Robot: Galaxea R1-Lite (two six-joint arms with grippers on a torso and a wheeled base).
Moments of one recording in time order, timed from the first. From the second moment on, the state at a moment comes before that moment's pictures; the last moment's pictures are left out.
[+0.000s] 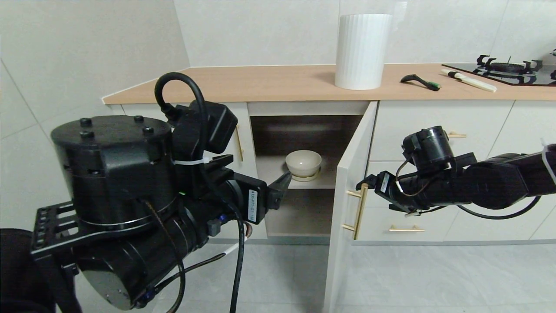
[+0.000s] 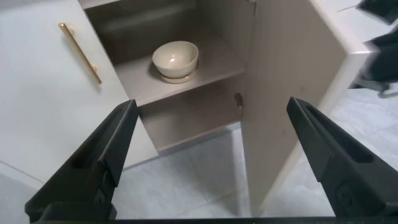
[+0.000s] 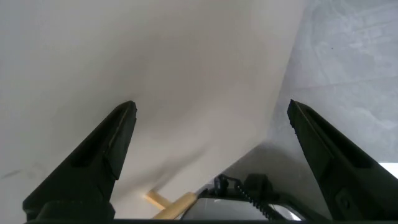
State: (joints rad) left arm -0.83 1.54 -0.82 -0.53 0.46 -0.04; right arm 0.40 1.92 -1.17 -0.06 0.02 0.73
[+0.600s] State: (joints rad) left arm -0.85 1.45 -0.80 -0.53 0.46 0.01; right arm 0.43 2.10 -1.39 -0.06 0.01 0.72
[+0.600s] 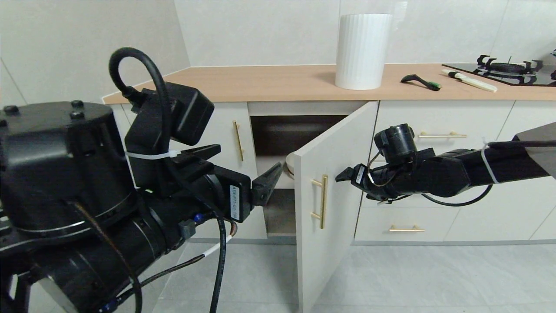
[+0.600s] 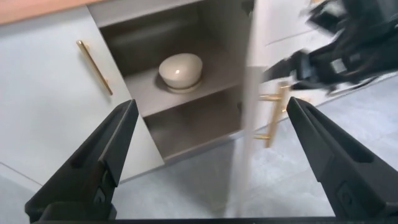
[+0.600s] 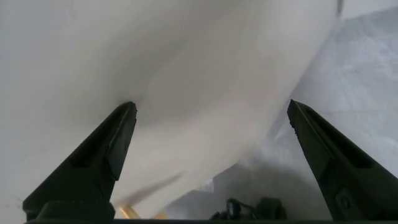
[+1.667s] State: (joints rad) left arm -0.89 1.37 -0.77 -0.53 0.46 0.06; right arm 0.45 2.22 -1.58 -0.07 -0.05 0.75
